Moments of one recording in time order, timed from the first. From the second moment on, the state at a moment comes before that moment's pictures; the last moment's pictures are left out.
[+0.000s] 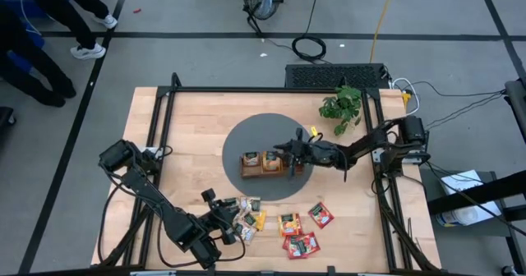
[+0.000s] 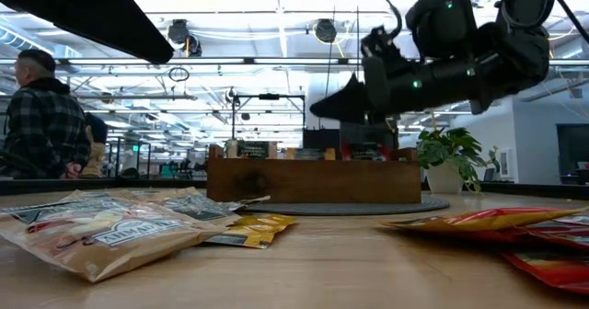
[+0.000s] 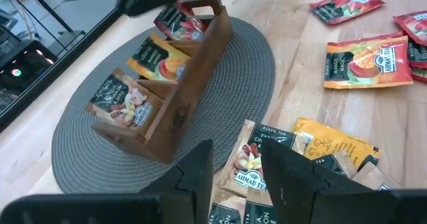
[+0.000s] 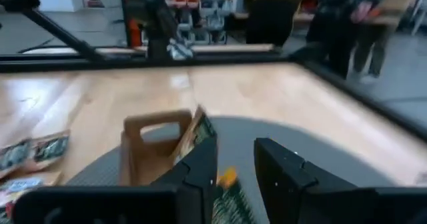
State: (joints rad) left arm -0.79 1.85 1.23 -0.70 -1.00 -0.97; right arm 0.00 1.75 0.50 1.14 0.22 -0.01
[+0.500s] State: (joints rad) left arm -0.80 1.85 1.23 -0.63 -0.91 -0.89; right arm 0.20 1.56 0.50 0.86 -0.20 -0.04
